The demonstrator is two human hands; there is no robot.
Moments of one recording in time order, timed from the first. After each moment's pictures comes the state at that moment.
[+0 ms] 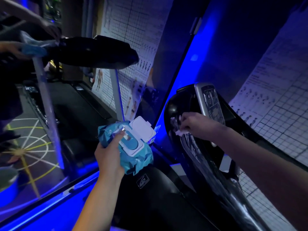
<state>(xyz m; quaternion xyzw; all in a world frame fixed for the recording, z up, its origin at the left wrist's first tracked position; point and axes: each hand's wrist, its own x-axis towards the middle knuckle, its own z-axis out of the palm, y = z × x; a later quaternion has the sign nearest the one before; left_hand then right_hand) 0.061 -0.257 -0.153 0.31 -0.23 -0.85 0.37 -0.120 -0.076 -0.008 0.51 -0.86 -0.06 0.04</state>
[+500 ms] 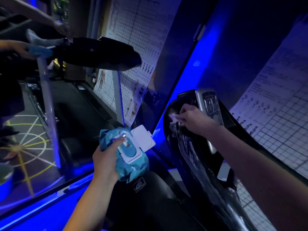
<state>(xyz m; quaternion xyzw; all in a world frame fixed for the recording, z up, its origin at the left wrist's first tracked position) 0.059 -0.257 -0.161 0.30 -0.25 -0.86 0.33 -0.154 -0.099 -0.004 0.49 -0.85 -0.06 0.16</state>
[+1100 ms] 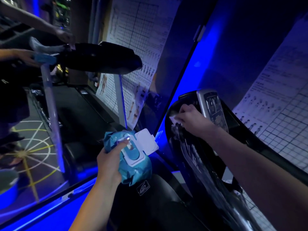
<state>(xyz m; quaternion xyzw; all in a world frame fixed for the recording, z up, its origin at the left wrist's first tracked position) 0.051 -0.261 -0.161 0.30 -0.28 -0.86 0.32 -0.154 -0.108 -0.011 0.49 -0.85 -0.06 0.16</state>
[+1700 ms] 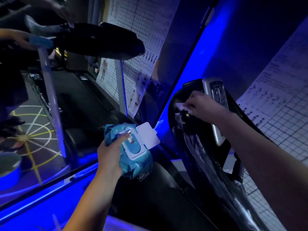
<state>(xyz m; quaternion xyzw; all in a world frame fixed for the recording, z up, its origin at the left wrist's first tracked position) 0.057 -0.255 -0.171 0.33 -0.28 -0.85 0.31 -0.154 -0.108 0.013 0.48 -0.87 -0.04 0.13</state>
